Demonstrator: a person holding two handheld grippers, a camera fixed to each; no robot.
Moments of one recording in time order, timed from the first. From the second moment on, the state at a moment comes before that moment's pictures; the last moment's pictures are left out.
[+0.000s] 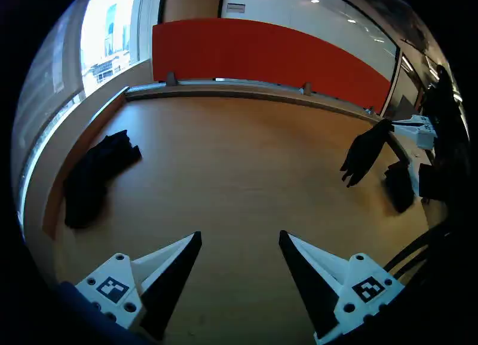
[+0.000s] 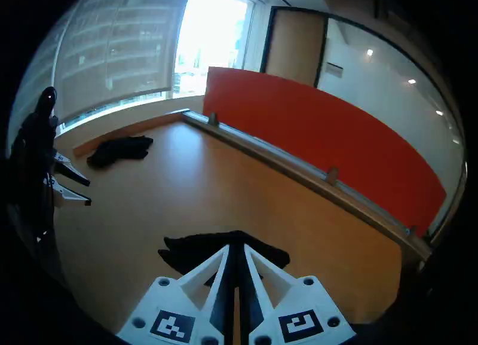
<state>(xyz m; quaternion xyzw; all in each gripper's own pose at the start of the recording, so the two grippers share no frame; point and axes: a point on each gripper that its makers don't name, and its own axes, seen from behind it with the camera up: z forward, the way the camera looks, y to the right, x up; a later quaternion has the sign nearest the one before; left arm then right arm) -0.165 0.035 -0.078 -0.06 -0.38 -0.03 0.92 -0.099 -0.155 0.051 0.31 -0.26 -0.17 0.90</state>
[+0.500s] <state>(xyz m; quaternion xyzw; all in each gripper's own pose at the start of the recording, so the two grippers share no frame) -0.167 0.040 -0.074 -0.07 -0.38 -0.02 0.92 -0.091 -0.071 0.070 0.25 -0.26 -0.17 0.92</state>
